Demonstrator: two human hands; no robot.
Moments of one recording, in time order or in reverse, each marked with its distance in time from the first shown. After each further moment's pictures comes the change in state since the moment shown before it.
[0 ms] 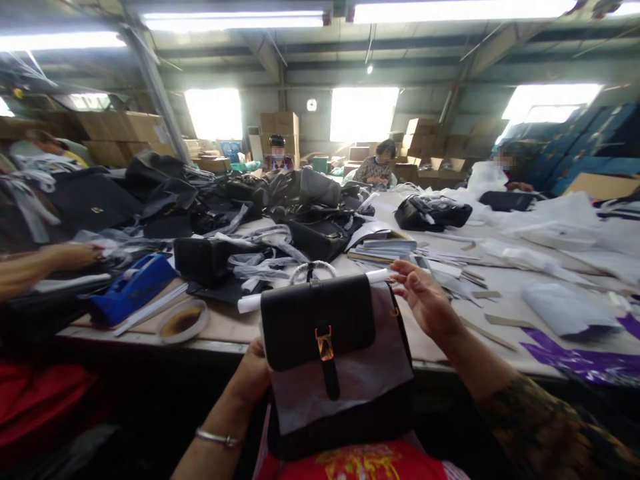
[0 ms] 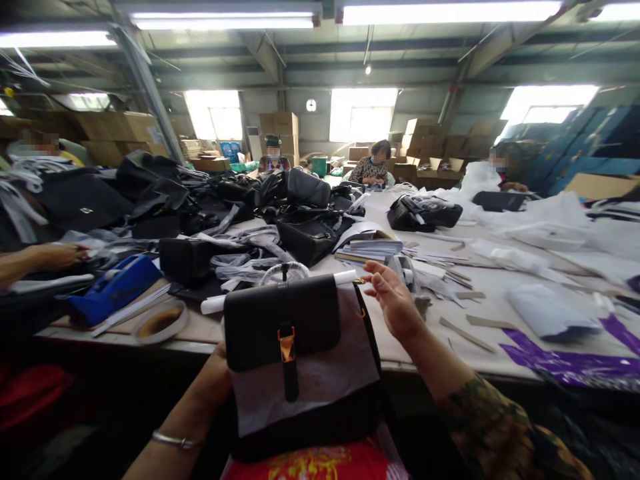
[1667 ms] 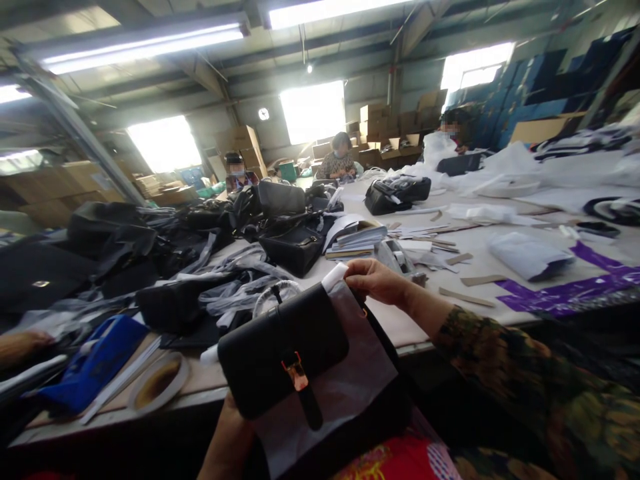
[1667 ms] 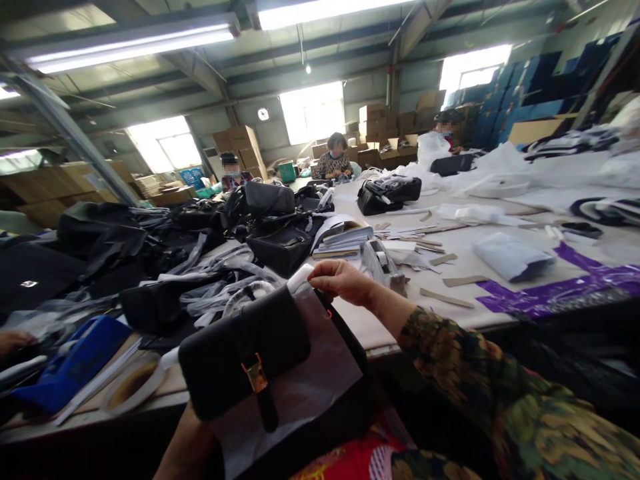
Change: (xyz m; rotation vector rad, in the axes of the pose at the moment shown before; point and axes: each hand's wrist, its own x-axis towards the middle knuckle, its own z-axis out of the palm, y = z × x) left_hand -0.004 0.006 0.005 0.219 0.158 0.036; right_hand 0.042 -0.004 0.010 0.126 -0.436 0.234
